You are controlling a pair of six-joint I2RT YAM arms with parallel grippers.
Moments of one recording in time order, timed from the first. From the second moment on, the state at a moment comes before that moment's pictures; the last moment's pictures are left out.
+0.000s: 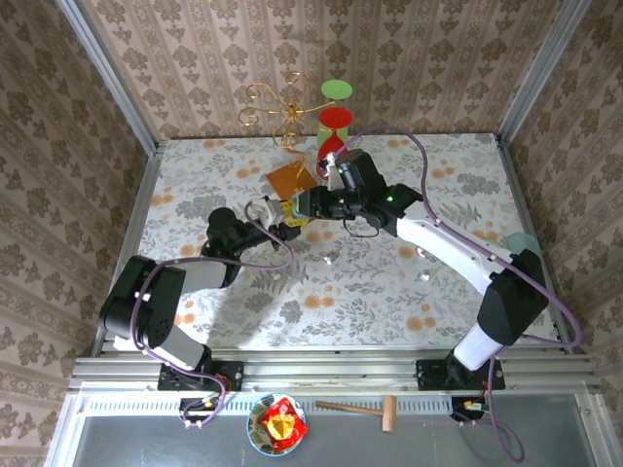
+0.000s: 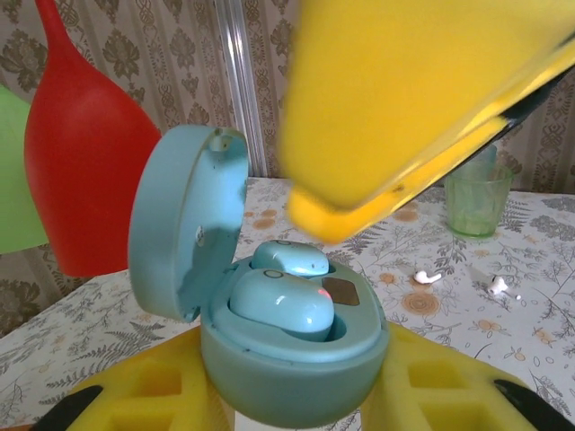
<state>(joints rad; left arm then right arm) -0.41 1.54 0.54 1.06 0.81 0.09 0.65 1.59 1.41 -0.42 -0.30 0.64</state>
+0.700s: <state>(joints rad) -0.41 1.54 0.52 1.12 0.81 0.06 0.63 1.66 1.64 -0.53 -0.14 0.47</state>
